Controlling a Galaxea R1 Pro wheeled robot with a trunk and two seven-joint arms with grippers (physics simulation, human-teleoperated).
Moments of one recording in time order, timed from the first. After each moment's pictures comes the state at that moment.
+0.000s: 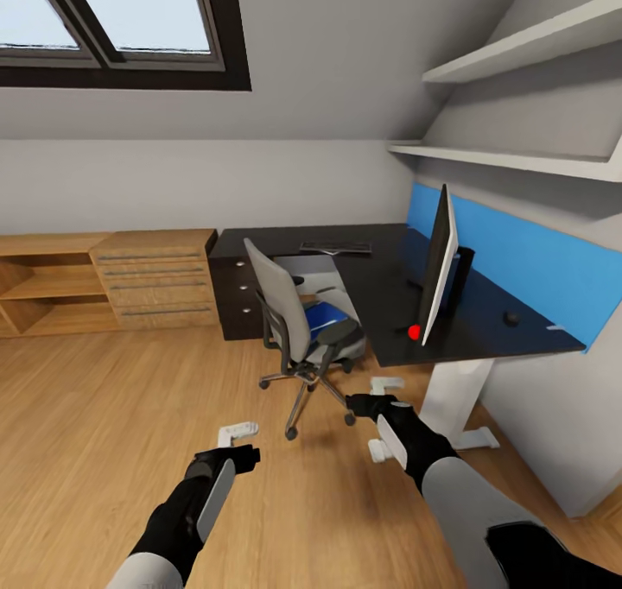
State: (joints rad) left arm -0.49 -0.14 -0.02 -0.88 0.21 0.58 0.29; right arm -0.83 0.12 0.07 -0.43 -0.11 0.23 -0.05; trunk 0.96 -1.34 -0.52
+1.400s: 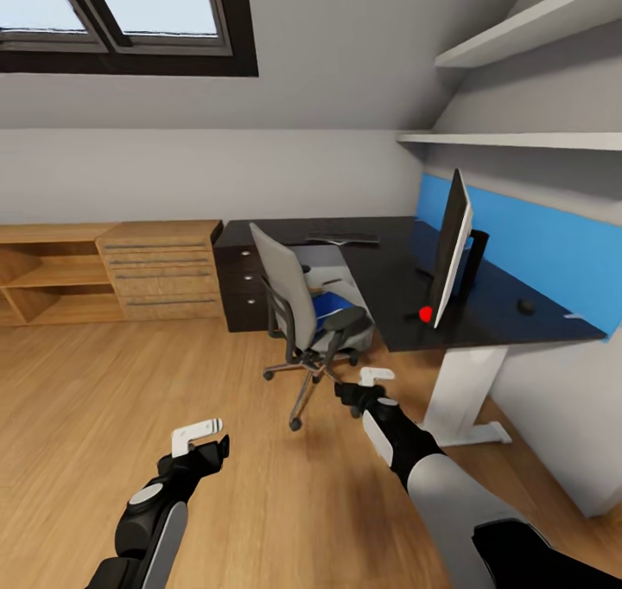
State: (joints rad) left arm -0.13 -0.10 -0.03 -1.60 0.21 0.62 0.31; right arm -0.84 0.17 0.08 -0.43 -0.13 0.13 -0.10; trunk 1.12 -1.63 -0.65
